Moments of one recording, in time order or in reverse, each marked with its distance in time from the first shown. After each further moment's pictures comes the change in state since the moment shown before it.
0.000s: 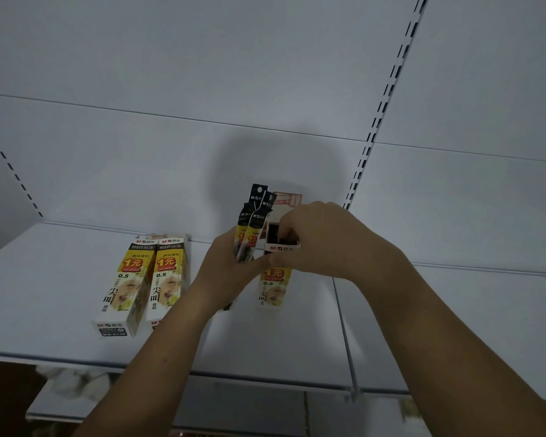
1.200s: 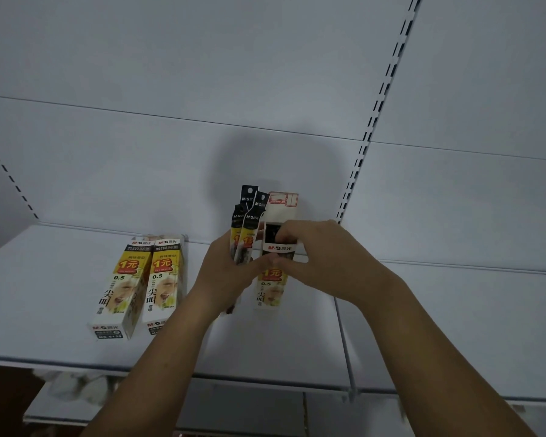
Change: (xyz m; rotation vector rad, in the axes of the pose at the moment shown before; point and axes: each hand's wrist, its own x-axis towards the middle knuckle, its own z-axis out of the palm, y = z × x) left_hand 0.000 -0.008 0.010 -0.137 0.055 -0.090; right_hand -0.022 0.011 0.034 0.301 0.168 0.000
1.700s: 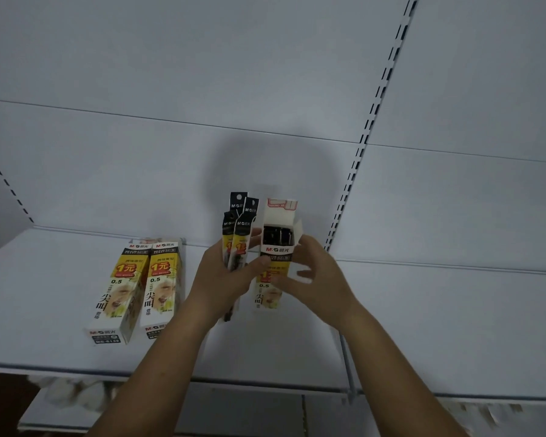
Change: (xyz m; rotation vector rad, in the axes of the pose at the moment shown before) left_hand -0.007 -0.002 -0.002 -0.142 0.027 -0.015; right_hand -0.027 0.019 0.064 0.722 0.145 0.325
